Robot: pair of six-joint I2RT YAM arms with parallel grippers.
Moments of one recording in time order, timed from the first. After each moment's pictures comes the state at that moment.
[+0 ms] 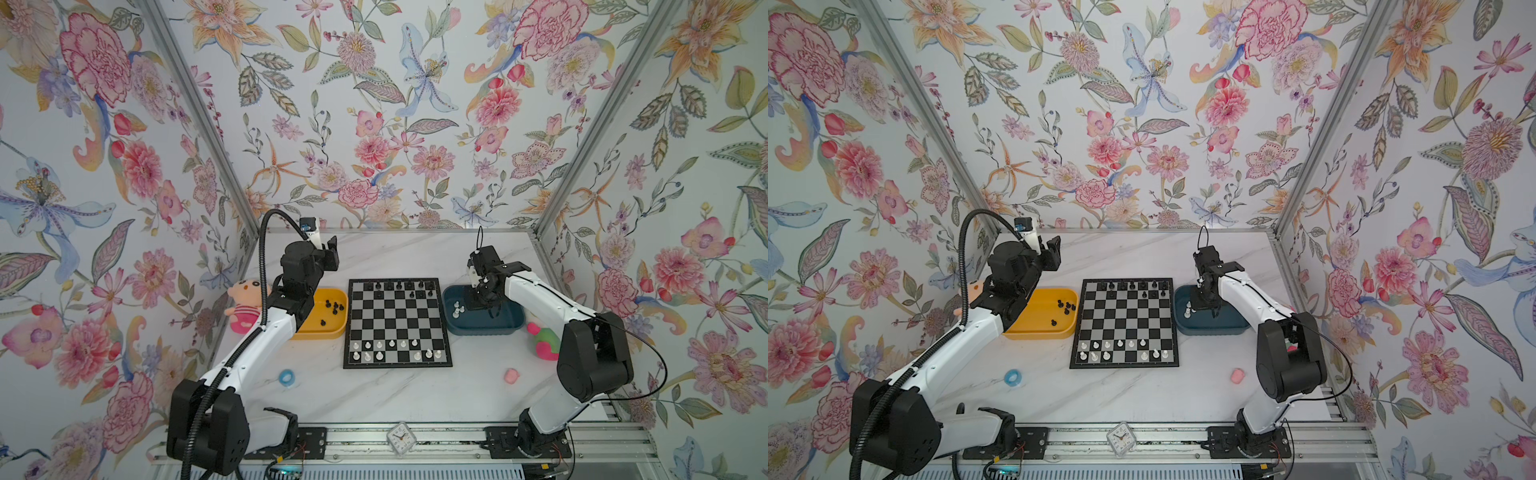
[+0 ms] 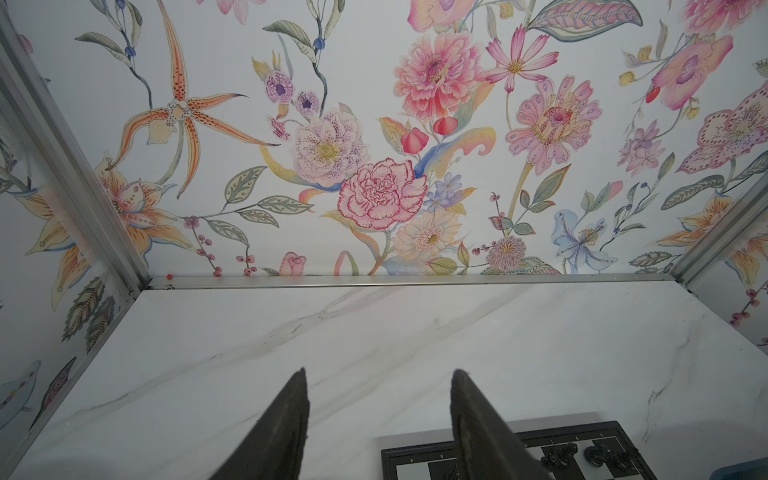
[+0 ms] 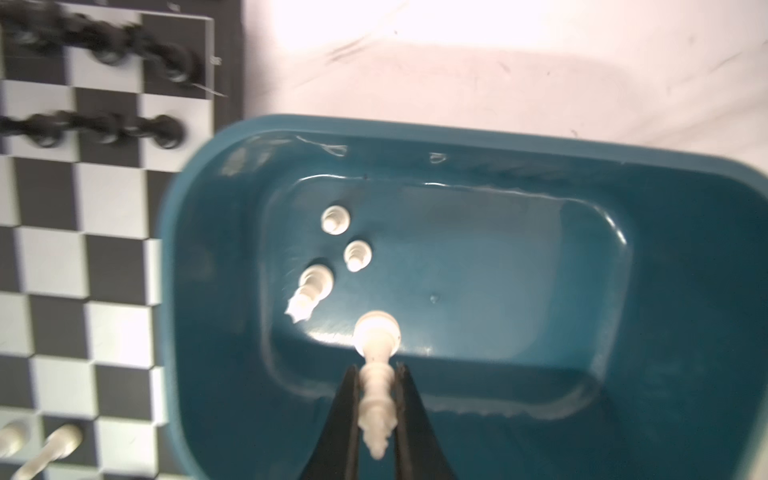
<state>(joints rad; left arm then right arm) -0.27 1.29 0.96 0.15 -0.13 -0.13 0.32 1.66 1.26 -0.84 0.05 0.15</state>
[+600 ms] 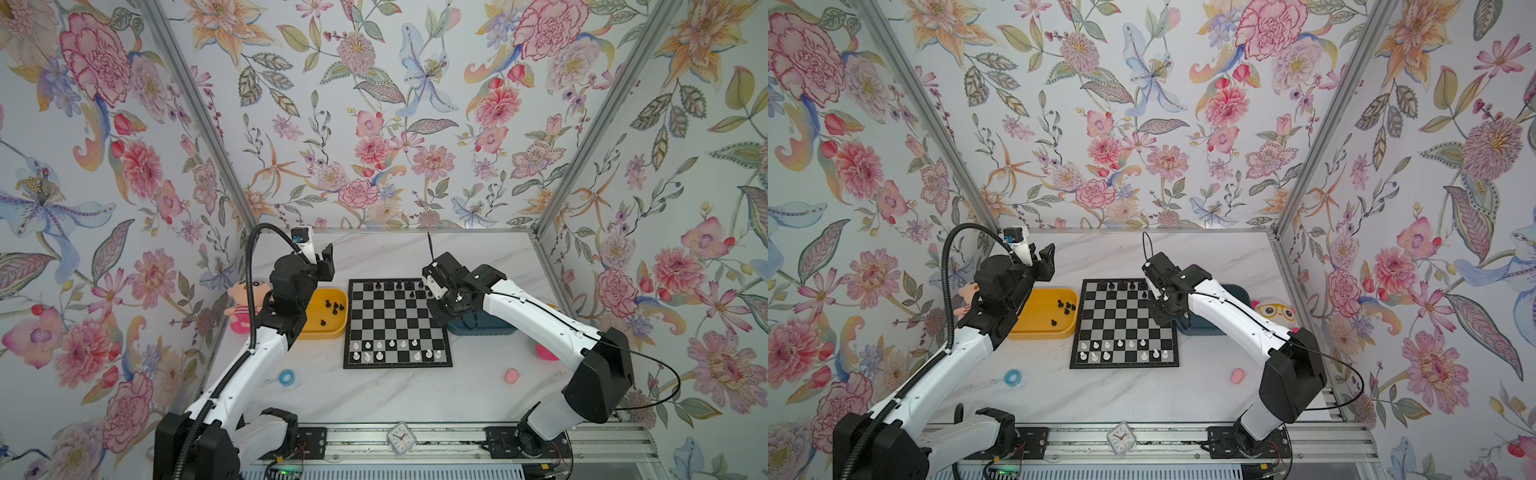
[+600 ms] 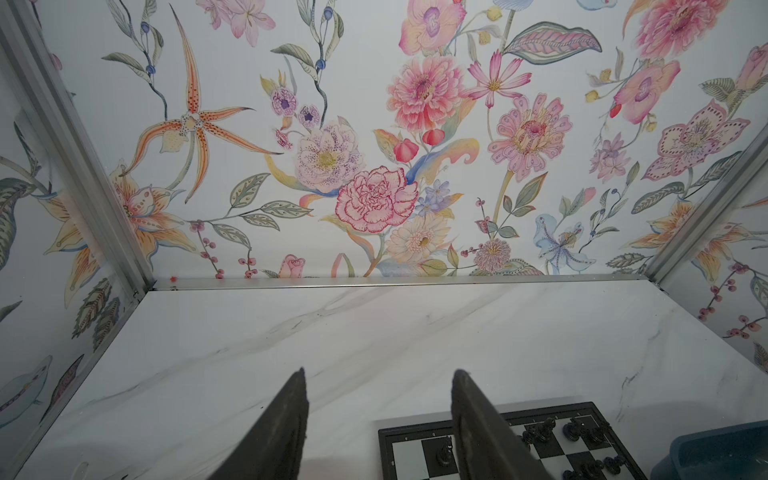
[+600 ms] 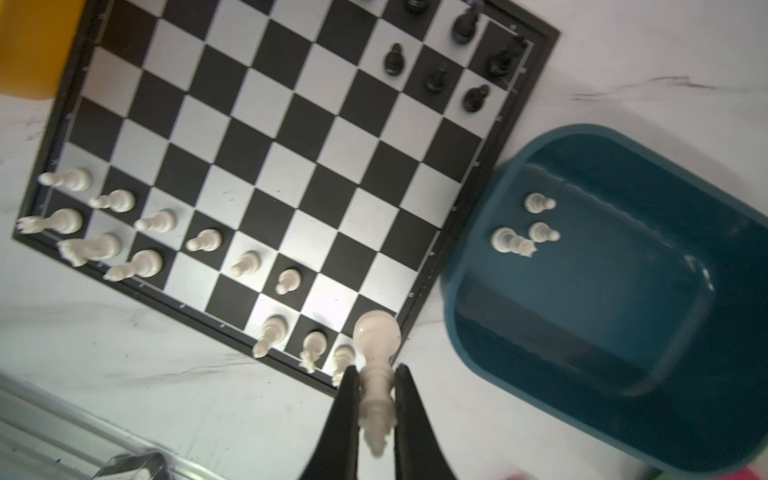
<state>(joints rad) -0.27 1.12 0.85 0.15 -0.10 -0.13 0.74 1.59 1.41 -1.04 0.07 0.18</state>
